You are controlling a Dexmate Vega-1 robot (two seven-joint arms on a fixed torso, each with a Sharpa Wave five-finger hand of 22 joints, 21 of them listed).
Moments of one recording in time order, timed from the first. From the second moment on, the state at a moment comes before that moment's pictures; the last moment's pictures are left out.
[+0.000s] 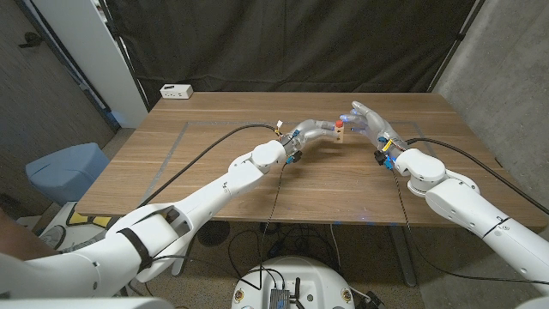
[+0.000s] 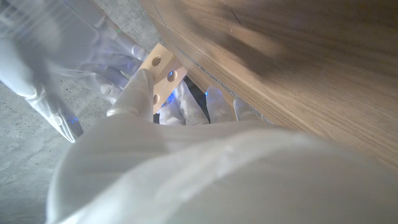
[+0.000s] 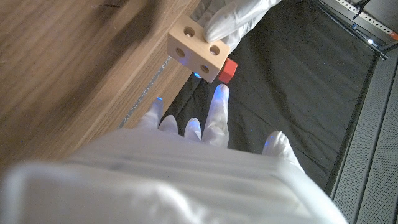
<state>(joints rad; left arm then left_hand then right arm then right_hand) 0.50 0.24 0.81 -1.16 -0.14 -0.16 -0.05 0.74 0.11 0.48 -0.22 0.24 0.79 -0.18 0.18 0.19 0.82 -0.16 0.21 0.39 0.41 -0.04 0.20 0.18 0.12 0.11 0.21 0.18 -1.04 -0.80 -0.31 -1.84 0.53 -0.03 -0.15 0.08 0.05 0.29 -0.11 0.22 0.72 -0.02 0.19 0.19 0.03 -0.04 0.18 0.18 -0.06 0.12 0.18 0.19 0.15 0.19 0.17 0.16</state>
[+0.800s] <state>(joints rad) 0.51 0.24 0.82 -1.16 -0.14 -0.16 -0.04 0.74 0.11 0.47 -0.22 0.24 0.79 -0.18 0.18 0.19 0.82 -0.16 0.21 0.39 0.41 -0.04 0.20 0.18 0.12 0.11 0.21 0.18 -1.03 -0.80 -0.32 -1.84 0.54 -0.04 -0.13 0.08 0.05 0.29 -0.11 0.22 0.78 -0.01 0.21 0.19 0.05 -0.04 0.19 0.18 -0.06 0.12 0.19 0.19 0.14 0.19 0.18 0.16</state>
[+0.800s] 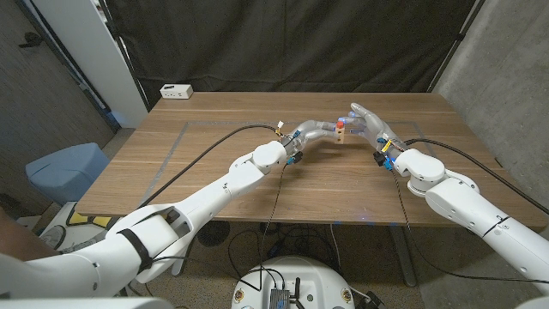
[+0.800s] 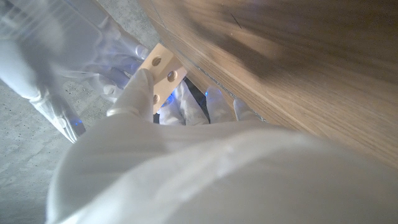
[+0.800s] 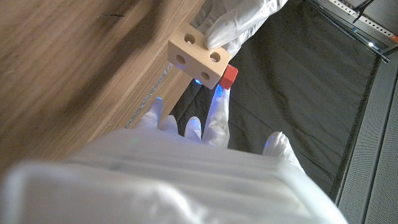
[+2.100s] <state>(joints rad) 0.48 0.22 0.82 -1.08 -0.15 -0.18 -0.06 0.74 0.11 0.47 -0.22 0.24 0.79 -0.18 0.18 0.19 0.82 -0.16 0.21 0.39 0.41 -0.04 0.20 0.18 0.12 0.11 0.21 0.18 -1.04 -0.80 -0.32 -1.85 0.54 -0.07 -0.18 0.07 0.06 0.29 -0.11 0.22 0.87 0.00 0.23 0.19 0.12 -0.04 0.20 0.18 -0.03 0.11 0.21 0.19 0.16 0.19 0.19 0.16</state>
